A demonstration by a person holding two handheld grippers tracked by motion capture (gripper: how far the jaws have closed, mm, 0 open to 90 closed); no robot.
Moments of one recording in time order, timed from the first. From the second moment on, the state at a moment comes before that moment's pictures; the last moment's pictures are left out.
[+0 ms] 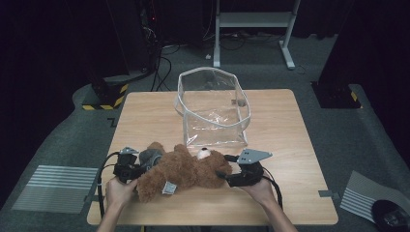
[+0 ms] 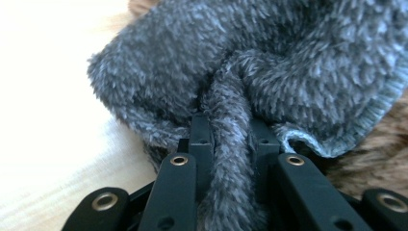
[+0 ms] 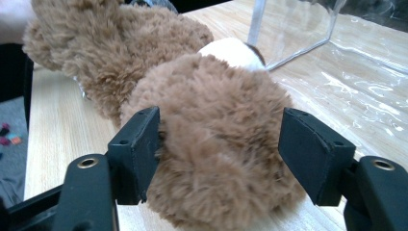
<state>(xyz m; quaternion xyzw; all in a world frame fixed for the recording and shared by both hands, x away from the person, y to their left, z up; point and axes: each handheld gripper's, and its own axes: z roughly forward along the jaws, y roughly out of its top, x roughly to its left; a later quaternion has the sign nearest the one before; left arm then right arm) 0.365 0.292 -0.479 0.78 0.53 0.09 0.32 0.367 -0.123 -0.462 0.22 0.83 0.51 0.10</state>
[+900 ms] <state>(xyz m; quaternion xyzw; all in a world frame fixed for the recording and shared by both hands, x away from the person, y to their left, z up) 0.316 0.318 -0.416 0.76 0.52 0.10 0.37 0.362 -0.083 -0.470 0.27 0.84 0.46 0.13</state>
